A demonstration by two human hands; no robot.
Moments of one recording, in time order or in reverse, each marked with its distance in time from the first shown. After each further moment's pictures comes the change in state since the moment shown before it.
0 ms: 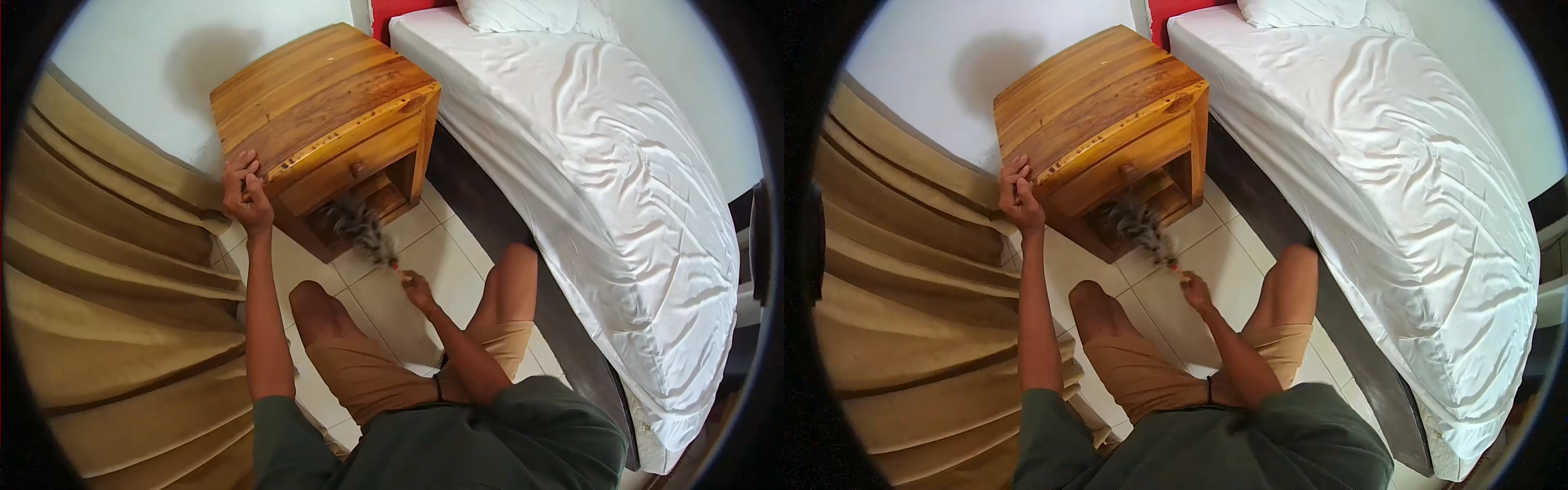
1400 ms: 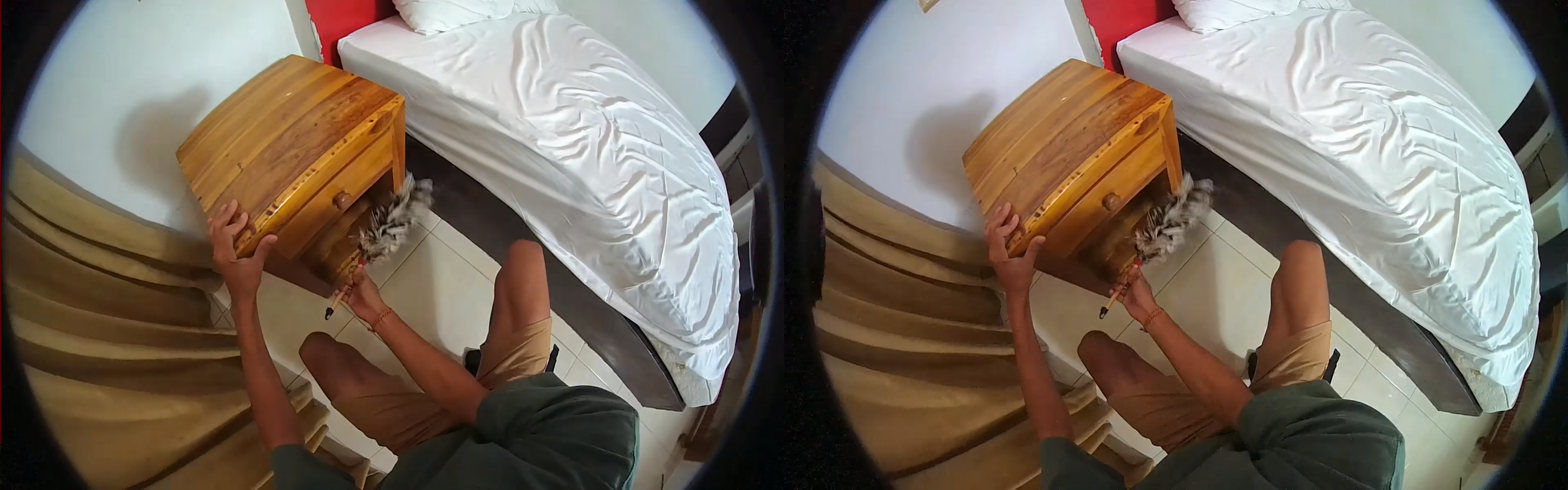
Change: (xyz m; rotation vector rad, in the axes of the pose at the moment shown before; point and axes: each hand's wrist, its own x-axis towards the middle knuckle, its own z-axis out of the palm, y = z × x) left_hand 0.012 0.003 -0.032 0.050 -0.376 0.084; right_hand 0.037 -0.175 0.084 1.751 -0.152 0.248
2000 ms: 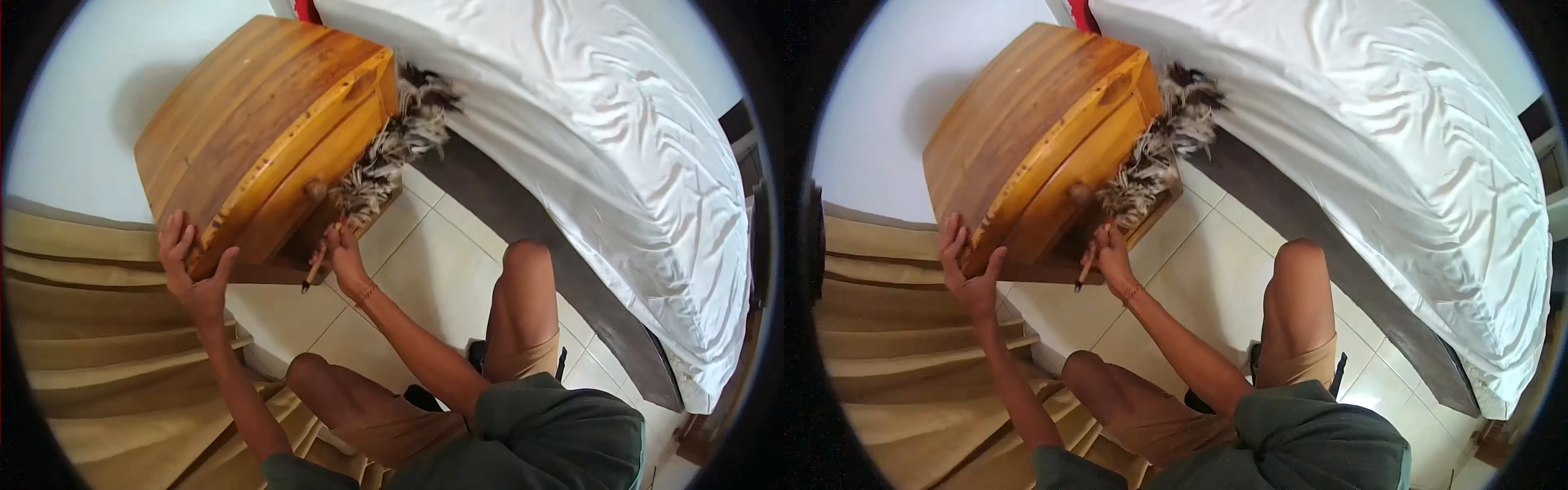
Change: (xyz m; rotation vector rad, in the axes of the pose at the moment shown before) left_hand -0.006 0.005 0.009 0.050 -0.077 -0.047; right_hand 0.028 -0.036 0.066 -0.483 -0.021 -0.352
